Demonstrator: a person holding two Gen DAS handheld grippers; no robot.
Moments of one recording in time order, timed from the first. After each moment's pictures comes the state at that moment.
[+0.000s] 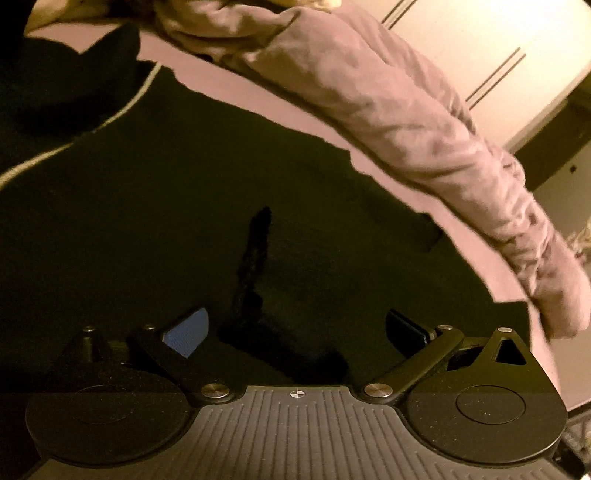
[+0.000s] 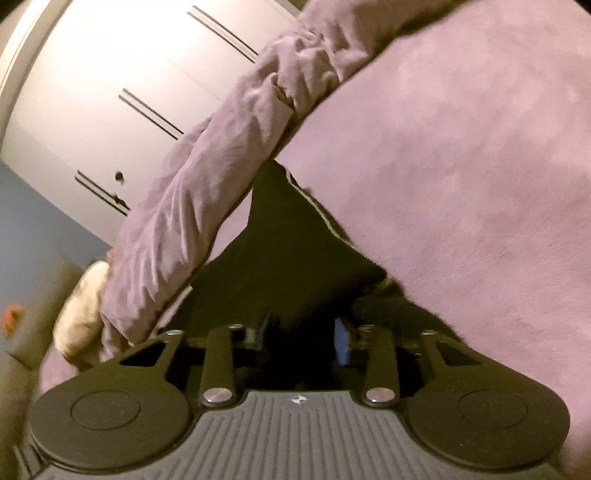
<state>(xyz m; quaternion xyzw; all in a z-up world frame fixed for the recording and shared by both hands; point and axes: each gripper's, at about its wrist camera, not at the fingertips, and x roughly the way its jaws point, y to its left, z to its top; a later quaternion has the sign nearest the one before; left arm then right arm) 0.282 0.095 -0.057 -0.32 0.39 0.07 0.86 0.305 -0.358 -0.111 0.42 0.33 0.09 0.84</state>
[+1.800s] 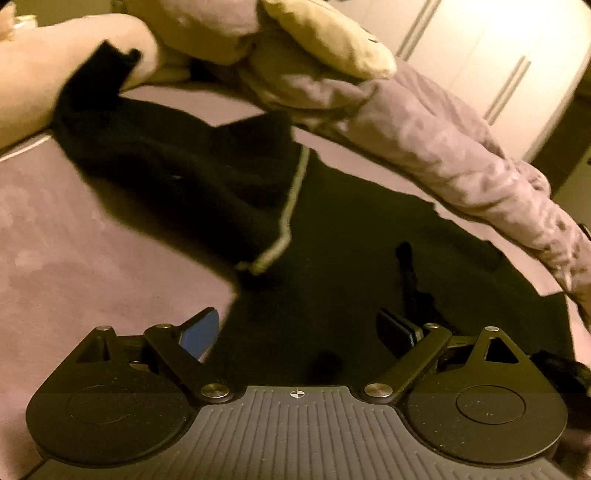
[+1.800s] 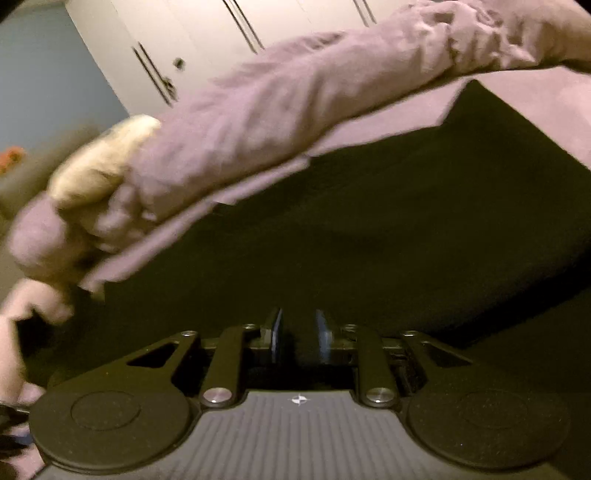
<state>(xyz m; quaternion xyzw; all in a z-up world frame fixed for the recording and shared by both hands) 0.177 0.203 -0.032 -0.24 0.36 0.12 0.89 0.321 -0.176 -0.098 0.20 0.38 0.14 0.89</state>
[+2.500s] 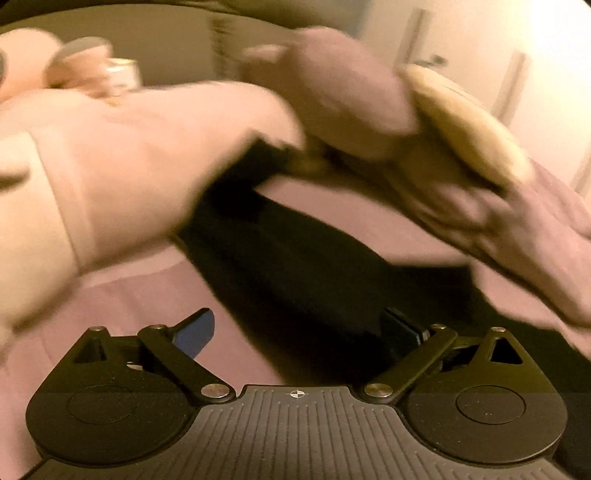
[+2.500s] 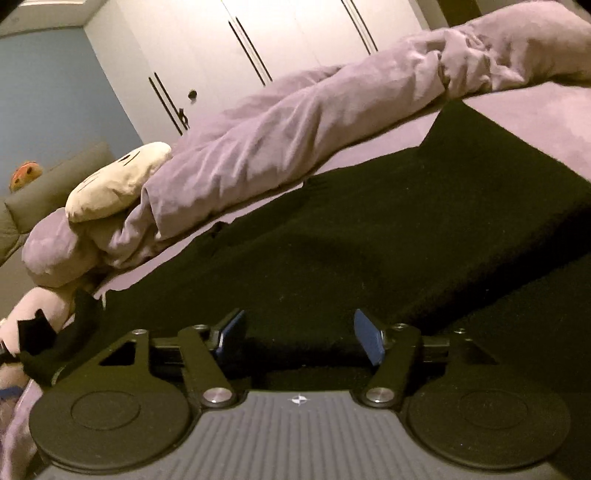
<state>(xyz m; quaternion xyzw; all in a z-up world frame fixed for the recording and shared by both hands) 0.192 0.360 -0.020 -0.22 0.28 0.32 0.88 0.279 -0.180 -0.100 0.20 0.30 0.16 0.92</state>
